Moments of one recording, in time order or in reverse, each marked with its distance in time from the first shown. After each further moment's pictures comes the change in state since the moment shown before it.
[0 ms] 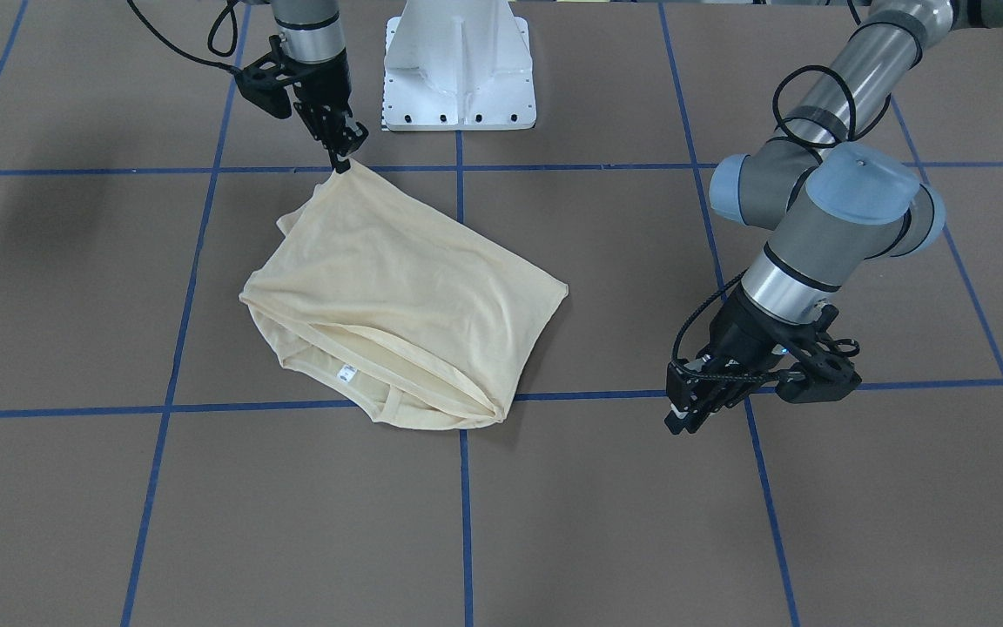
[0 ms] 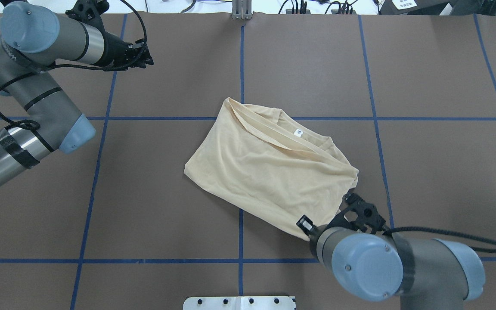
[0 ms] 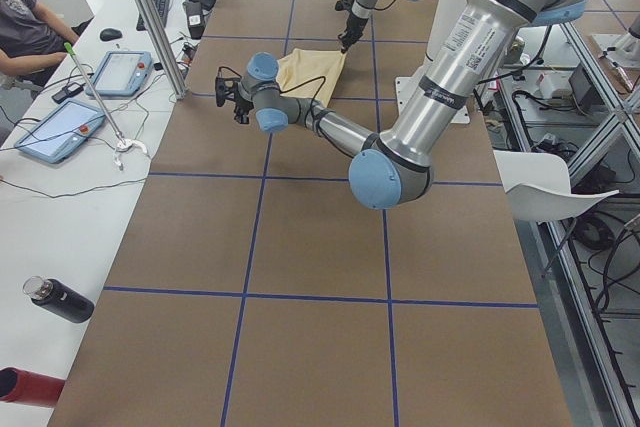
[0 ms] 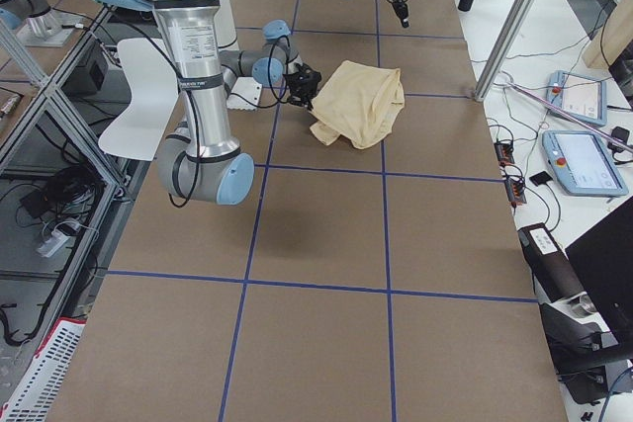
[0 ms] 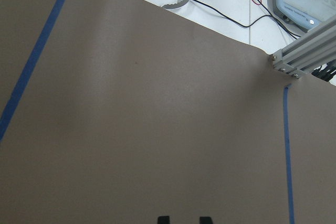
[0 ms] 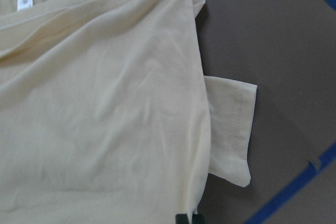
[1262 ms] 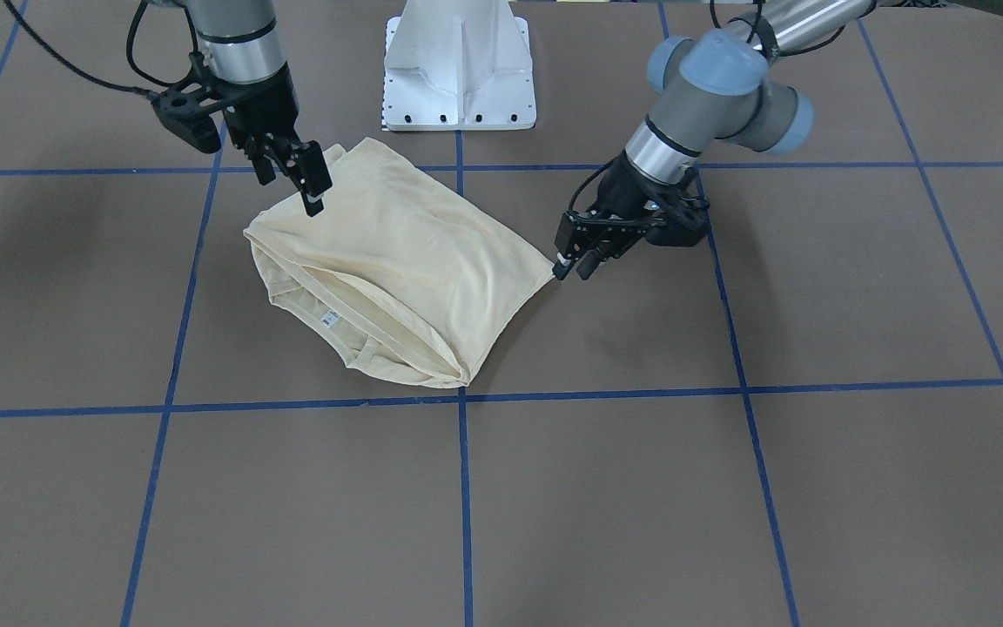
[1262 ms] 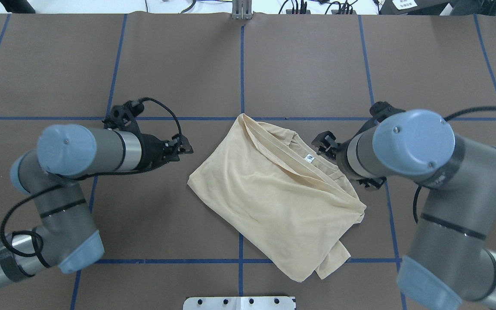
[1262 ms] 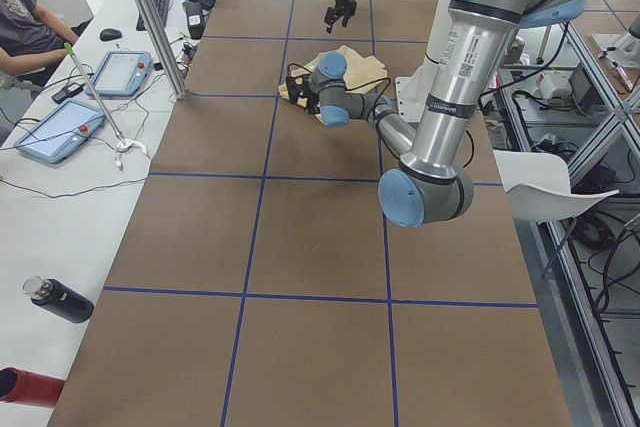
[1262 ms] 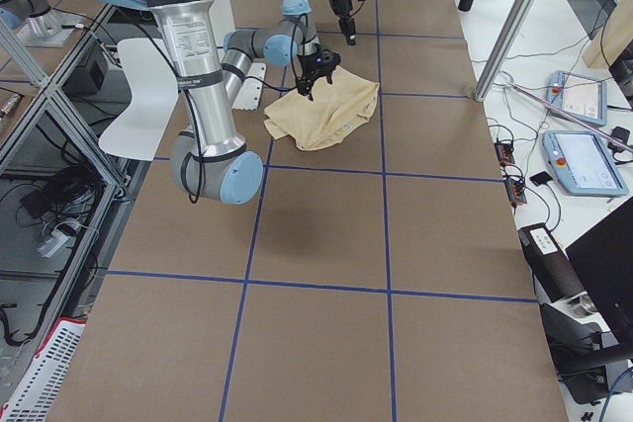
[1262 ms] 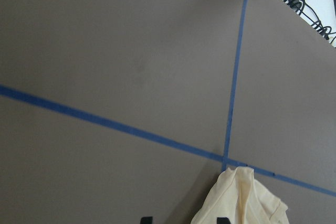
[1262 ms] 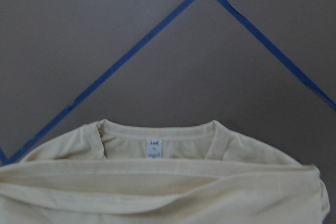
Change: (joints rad) left arm 0.408 0.181 -0.319 0.085 0.238 -0.313; right arm 0.444 0.102 -0.057 -0.052 0.276 -0.352
